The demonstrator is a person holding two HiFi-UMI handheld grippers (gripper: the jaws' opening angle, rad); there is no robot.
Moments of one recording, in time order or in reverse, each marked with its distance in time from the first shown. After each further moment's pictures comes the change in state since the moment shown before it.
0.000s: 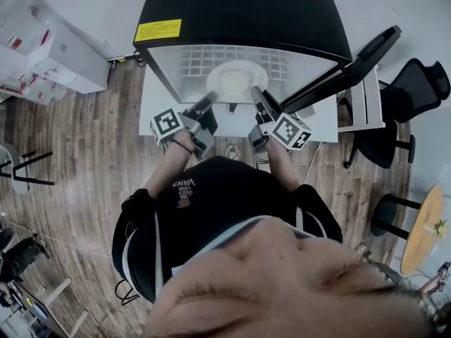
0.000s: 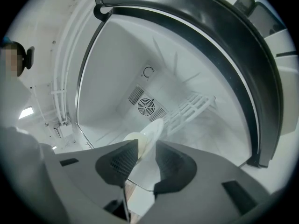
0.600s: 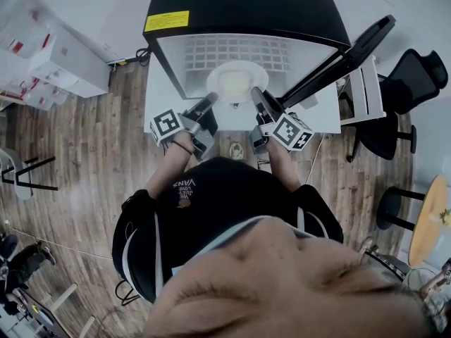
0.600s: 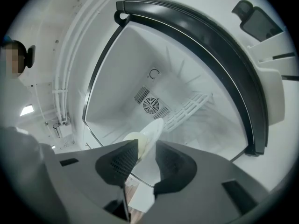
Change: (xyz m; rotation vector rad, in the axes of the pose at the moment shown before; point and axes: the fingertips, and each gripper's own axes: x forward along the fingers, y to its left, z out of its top) left arm -0.030 -0.008 -0.009 0.018 0.037 -0.020; right arm -0.020 0.024 -0.018 -0.016 -0.032 -0.012
